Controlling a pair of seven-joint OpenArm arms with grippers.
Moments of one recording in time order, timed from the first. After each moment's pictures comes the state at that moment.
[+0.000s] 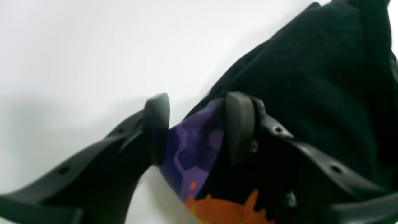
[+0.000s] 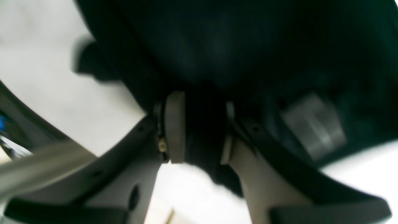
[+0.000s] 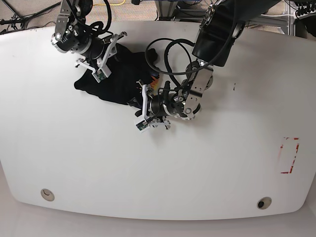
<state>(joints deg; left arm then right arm) -18.7 6.3 19.1 61.0 -4.2 -42.9 33.7 -22.7 4.0 14.7 113.5 25.9 40.9 -68.1</state>
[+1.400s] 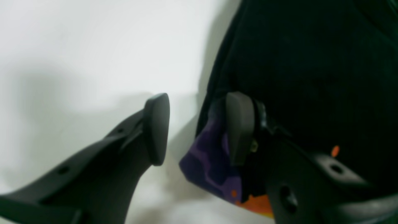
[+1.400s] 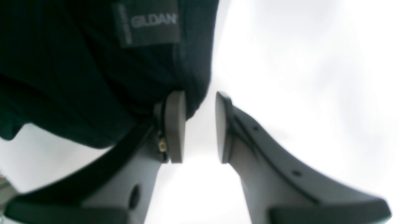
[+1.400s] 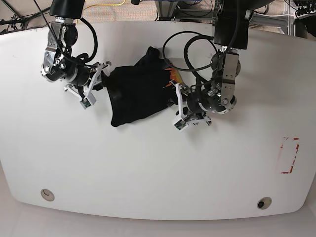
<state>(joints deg) -9.3 -0.2 5.0 81.7 -4.5 -43.0 51.2 -4.8 11.4 14.6 92.8 24.9 41.0 -64.0</state>
